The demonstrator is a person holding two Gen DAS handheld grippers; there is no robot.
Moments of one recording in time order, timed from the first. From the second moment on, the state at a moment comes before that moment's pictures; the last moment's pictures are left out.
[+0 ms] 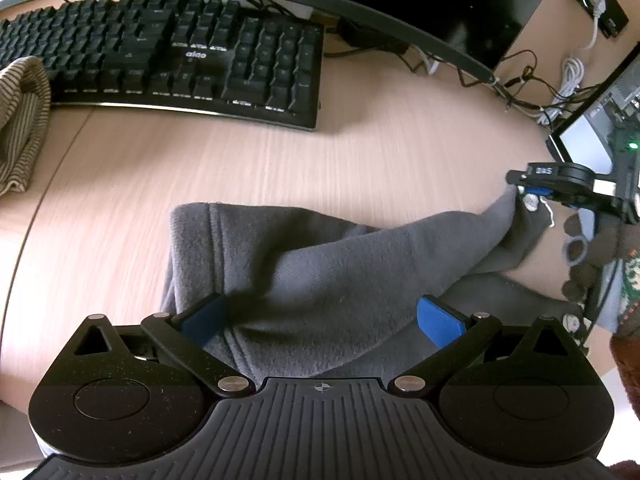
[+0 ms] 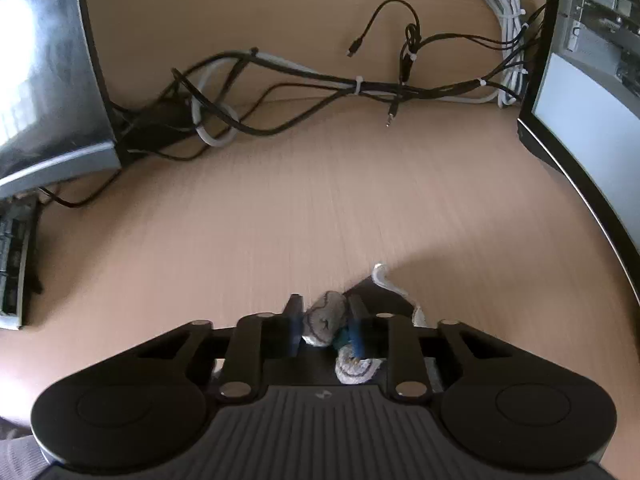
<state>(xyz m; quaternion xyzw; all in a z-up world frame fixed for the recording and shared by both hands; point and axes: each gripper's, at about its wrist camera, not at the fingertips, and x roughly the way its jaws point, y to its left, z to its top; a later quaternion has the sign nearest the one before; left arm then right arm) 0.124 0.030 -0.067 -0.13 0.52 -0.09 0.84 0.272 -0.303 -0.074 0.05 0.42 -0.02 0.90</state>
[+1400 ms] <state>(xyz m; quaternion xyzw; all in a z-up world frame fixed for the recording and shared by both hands) 0.117 0.036 -0.063 -0.02 0.49 -0.12 0.87 0.271 -0.294 -0.076 0.11 0.45 -0.16 0.87</state>
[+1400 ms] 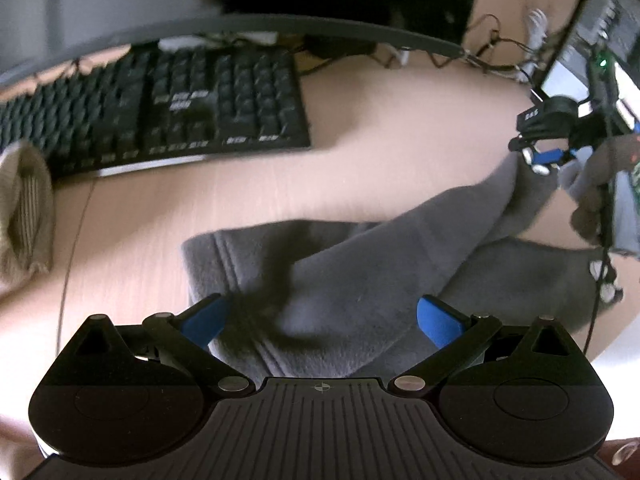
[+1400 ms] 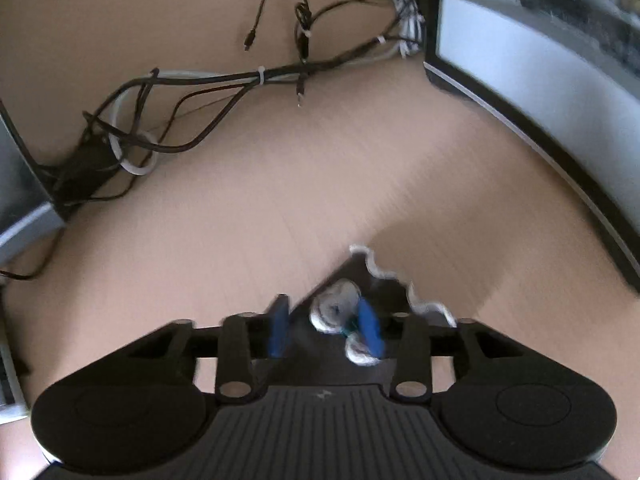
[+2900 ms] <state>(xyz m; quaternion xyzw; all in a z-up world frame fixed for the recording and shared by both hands) 0.072 0.047 -0.038 0.13 0.40 -0.23 0.88 0.041 -0.362 -0.019 0.23 0.40 -0.16 0.87</state>
